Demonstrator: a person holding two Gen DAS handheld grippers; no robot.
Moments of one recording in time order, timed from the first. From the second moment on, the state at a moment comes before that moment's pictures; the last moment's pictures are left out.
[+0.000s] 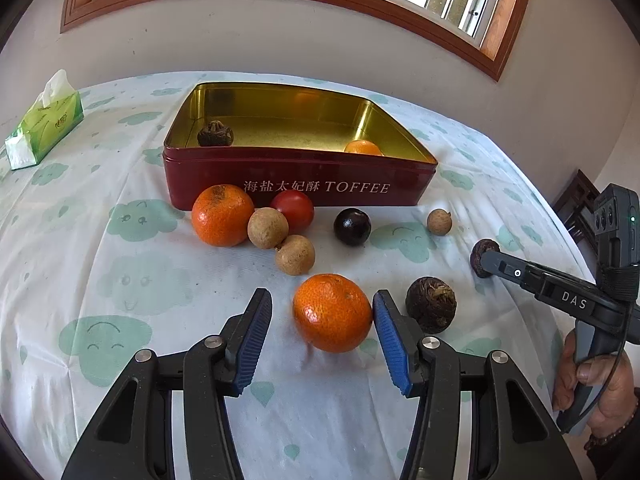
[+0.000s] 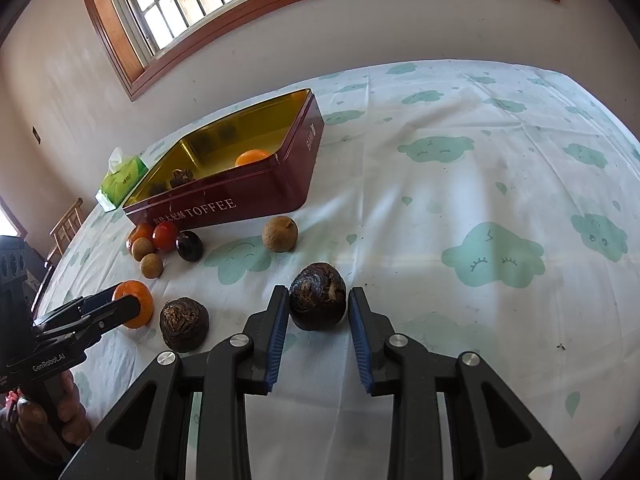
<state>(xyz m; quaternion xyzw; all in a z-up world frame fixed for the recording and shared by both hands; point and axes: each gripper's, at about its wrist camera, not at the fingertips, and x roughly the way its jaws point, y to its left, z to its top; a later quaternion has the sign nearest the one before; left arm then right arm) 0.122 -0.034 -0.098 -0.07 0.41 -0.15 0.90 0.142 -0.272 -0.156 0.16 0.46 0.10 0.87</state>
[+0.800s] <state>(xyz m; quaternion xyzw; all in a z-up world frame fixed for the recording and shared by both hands) 0.110 -0.015 -0.051 -0.02 0.34 -0.08 0.94 0.114 -0.212 -0.092 0.10 0.37 0.11 0.92</state>
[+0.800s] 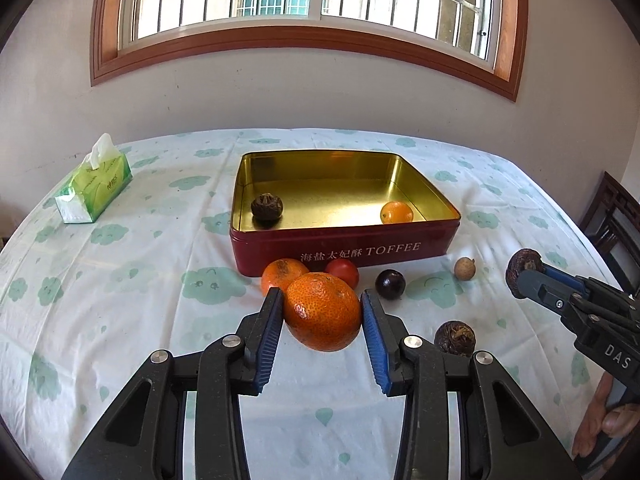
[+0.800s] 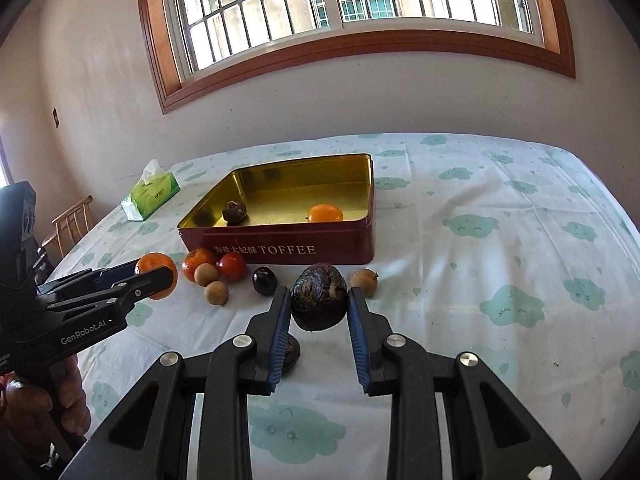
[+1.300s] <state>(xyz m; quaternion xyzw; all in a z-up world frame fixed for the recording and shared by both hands) 0.108 -0.009 -0.043 0.00 0.31 -0.05 0.95 0.106 -0.194 -0.080 0.11 0.35 0.11 0.92</state>
